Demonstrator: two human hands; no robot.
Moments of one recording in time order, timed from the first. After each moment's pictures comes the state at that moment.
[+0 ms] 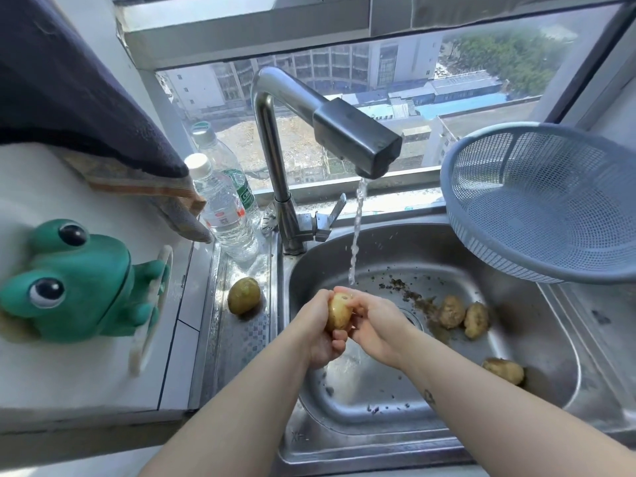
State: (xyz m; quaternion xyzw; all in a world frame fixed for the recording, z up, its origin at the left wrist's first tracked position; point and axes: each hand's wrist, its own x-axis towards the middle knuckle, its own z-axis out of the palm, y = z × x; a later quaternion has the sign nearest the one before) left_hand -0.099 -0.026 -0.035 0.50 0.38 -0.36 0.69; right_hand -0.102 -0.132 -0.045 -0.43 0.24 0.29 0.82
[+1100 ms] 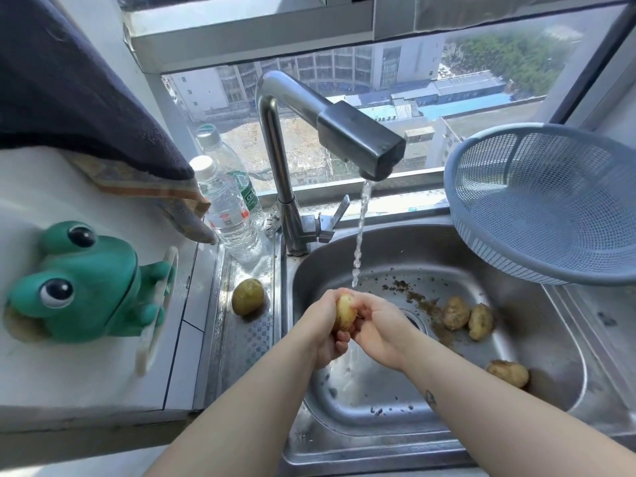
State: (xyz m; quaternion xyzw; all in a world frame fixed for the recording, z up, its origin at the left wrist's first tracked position) left_hand -0.101 -0.029 -0.028 0.57 0.35 -0.35 0.66; right_hand -0.103 -0.130 -0.049 -0.42 0.24 0.29 0.83
